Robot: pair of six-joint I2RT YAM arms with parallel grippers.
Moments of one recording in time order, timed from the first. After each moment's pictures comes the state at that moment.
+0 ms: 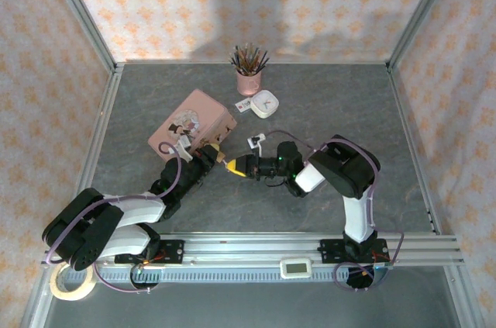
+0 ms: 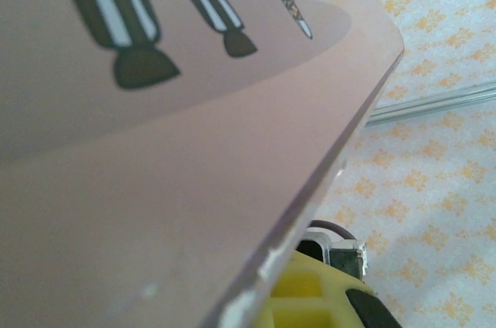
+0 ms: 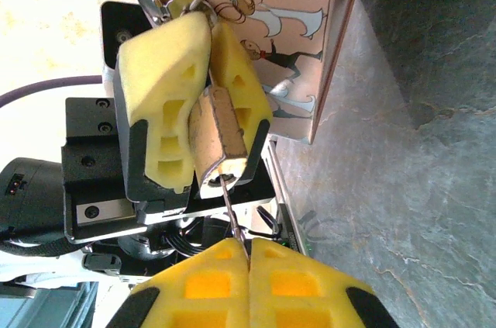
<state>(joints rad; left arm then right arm) -0.54 1.26 0.18 0.90 -0.04 -1.25 0.71 1.97 0.60 1.31 -0.82 1.35</state>
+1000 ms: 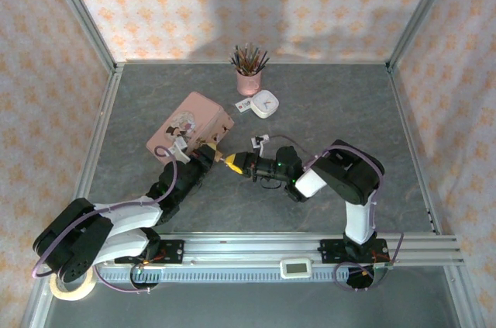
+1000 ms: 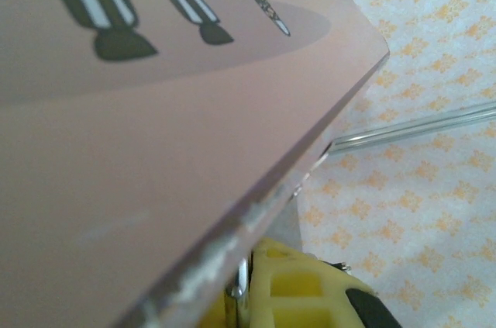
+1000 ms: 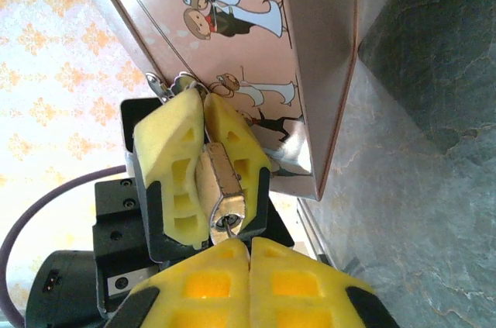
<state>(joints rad) -0.58 1.17 0.17 0.84 -0.16 -1.24 0.78 1.91 0.56 1.33 -0.56 1.54</state>
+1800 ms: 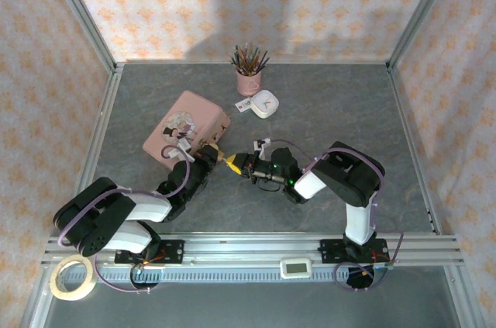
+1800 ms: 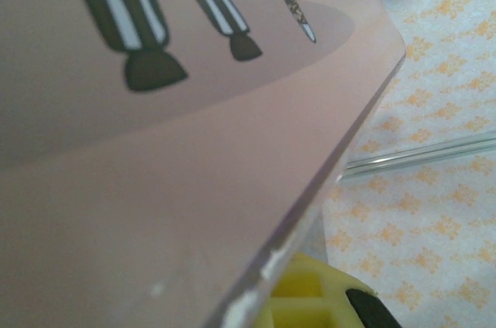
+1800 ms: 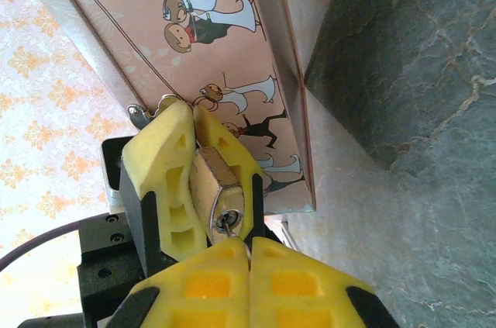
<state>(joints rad) -0.62 1.38 0.18 1.00 -0.27 -1.25 0.82 1.89 0.56 1.21 -0.42 1.58</state>
